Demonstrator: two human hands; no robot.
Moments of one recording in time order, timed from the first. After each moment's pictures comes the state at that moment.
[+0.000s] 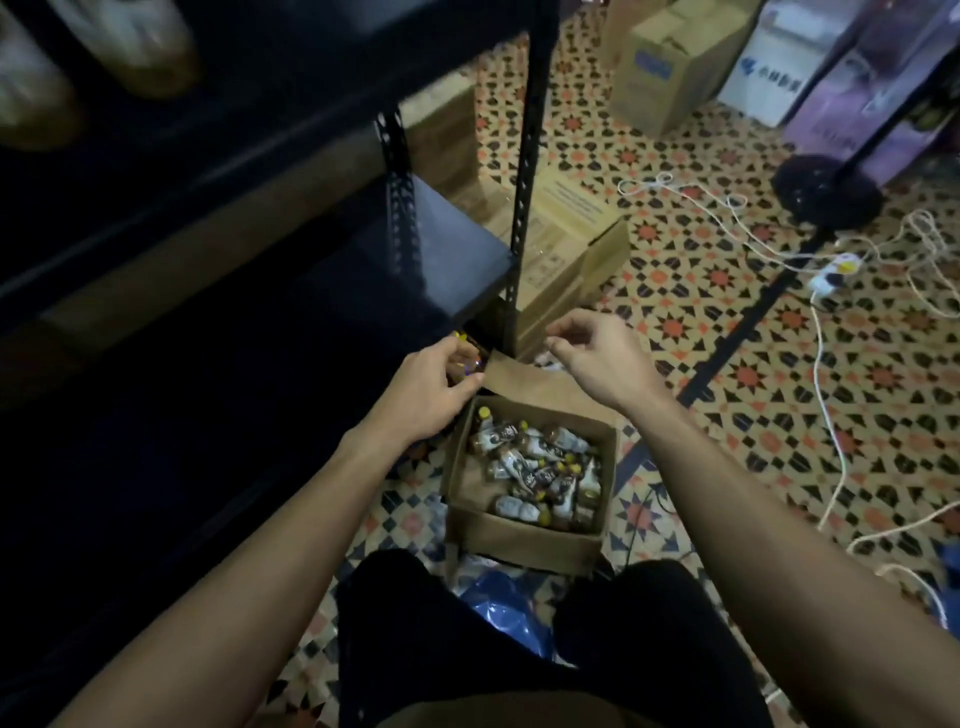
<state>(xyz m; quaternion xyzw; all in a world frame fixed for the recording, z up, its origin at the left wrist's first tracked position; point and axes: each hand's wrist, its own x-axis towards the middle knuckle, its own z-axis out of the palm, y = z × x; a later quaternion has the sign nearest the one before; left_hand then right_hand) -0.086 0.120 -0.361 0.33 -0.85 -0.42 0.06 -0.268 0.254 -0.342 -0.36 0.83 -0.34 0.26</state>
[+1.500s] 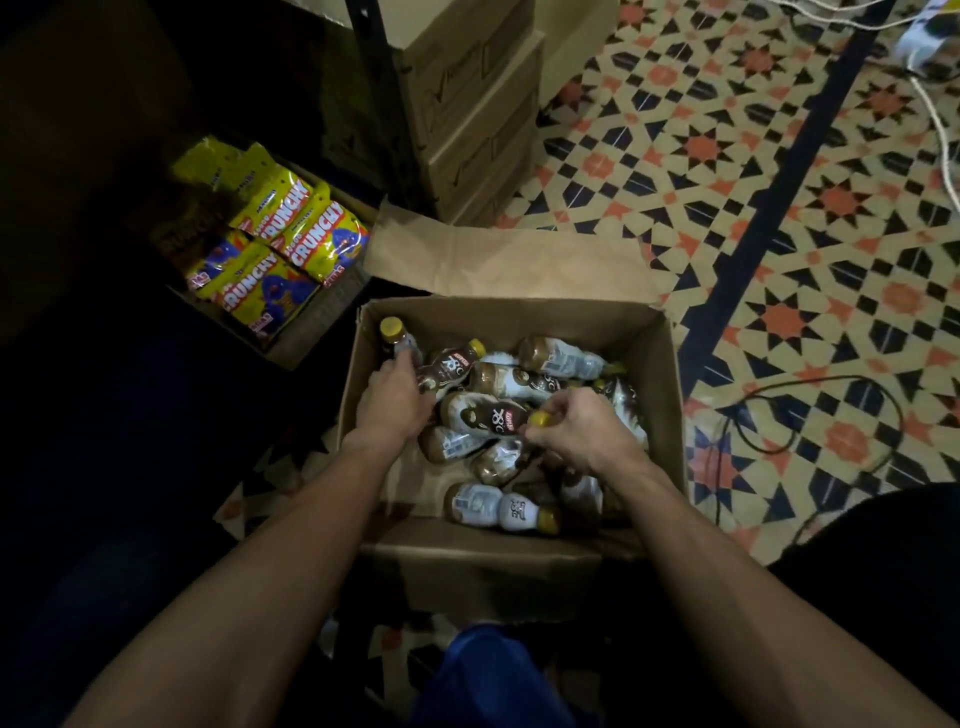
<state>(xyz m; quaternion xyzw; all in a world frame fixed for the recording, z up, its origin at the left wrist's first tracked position) -0.187 0.106 -0.938 0.40 -0.87 -0.27 -0.13 -0.302 0.312 -0.905 -0.16 0.84 -0.28 0.43</state>
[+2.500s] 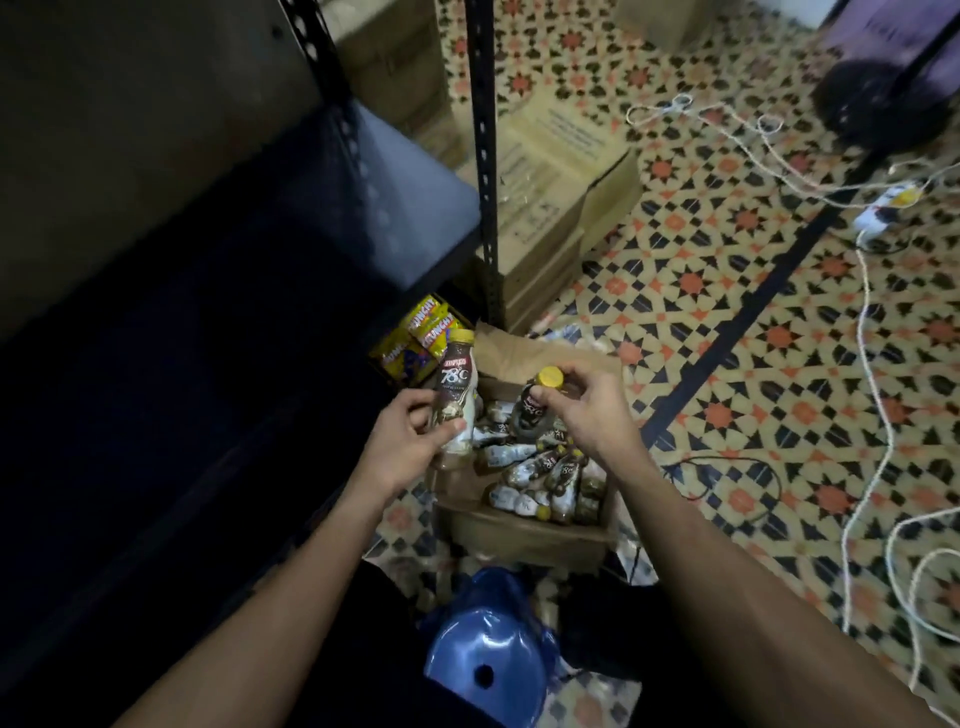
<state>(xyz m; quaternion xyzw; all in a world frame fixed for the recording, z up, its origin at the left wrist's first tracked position) -0.107 0.138 -0.534 0.49 -0.63 -0.60 0.04 -0.300 0.276 -0.540 -0.18 0.79 -0.45 0.37</state>
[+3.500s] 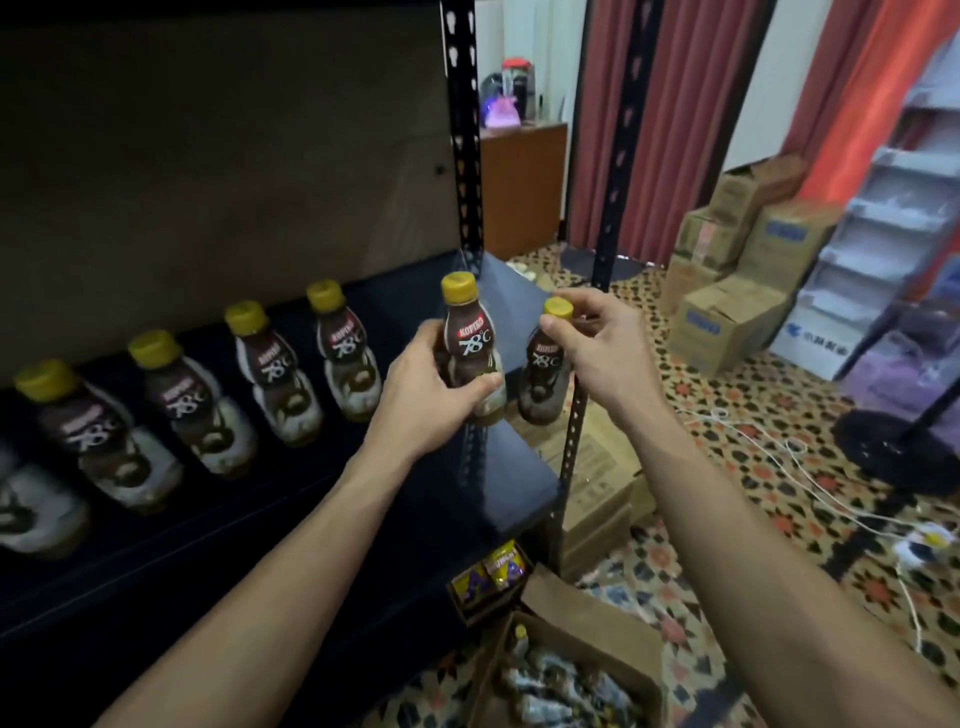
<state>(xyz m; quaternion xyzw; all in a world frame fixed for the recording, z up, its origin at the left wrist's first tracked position) -0.121 0.059 -0.083 0.40 -0.78 -0.34 0.35 -0.313 0.128 -0.079 -0.44 0.67 -0.58 0.14</state>
